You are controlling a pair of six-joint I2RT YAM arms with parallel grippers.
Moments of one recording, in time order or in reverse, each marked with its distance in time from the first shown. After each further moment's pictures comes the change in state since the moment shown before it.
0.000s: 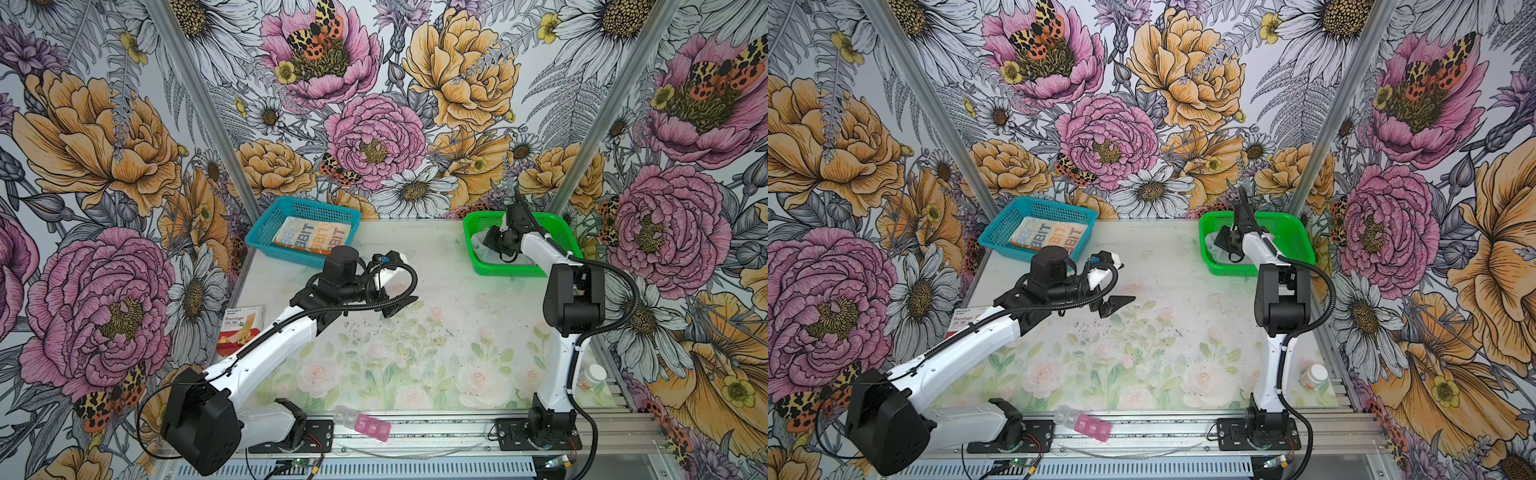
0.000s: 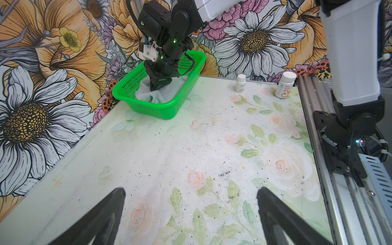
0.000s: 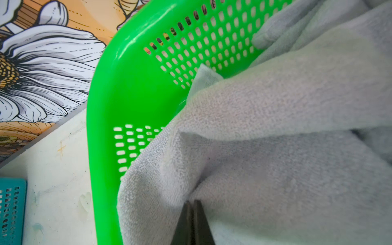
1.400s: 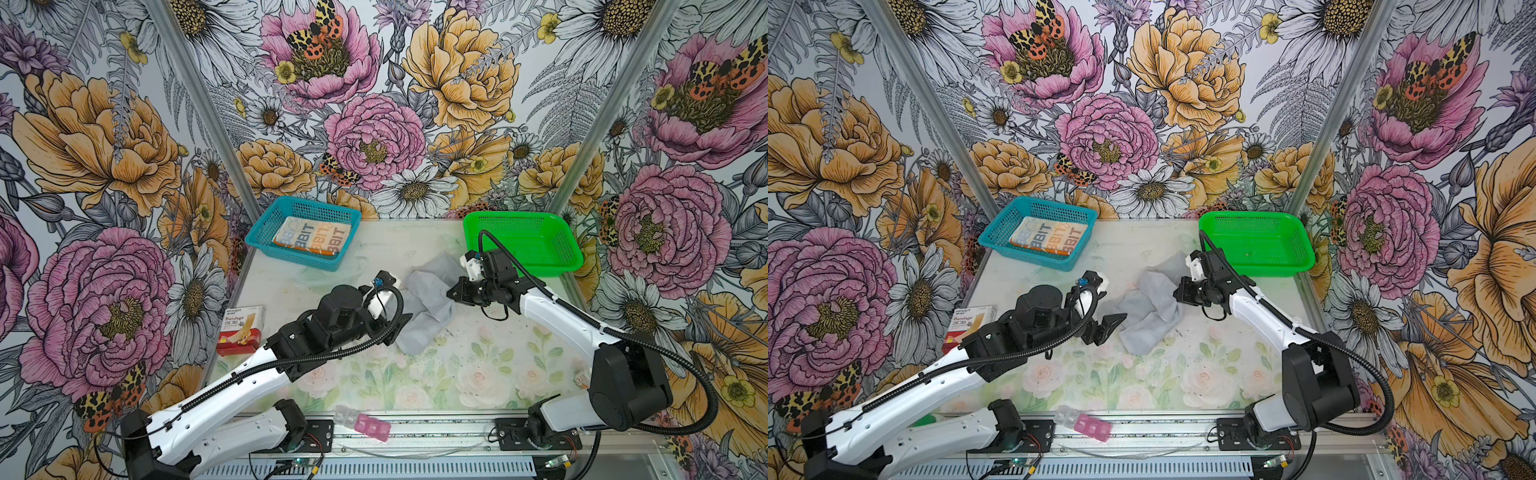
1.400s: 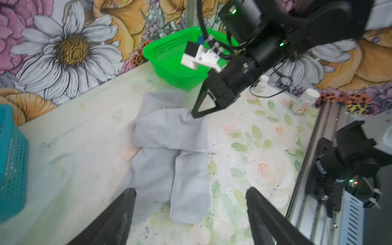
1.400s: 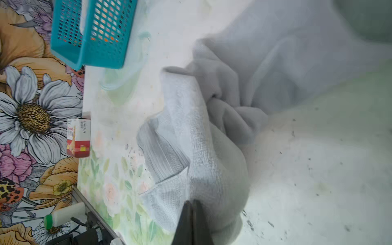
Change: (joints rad) left arm -0.360 -0.336 -0.154 -0.283 -0.652 -0.517; right arm 0.341 -0.706 -0.783 0.042 -0.264 0.034
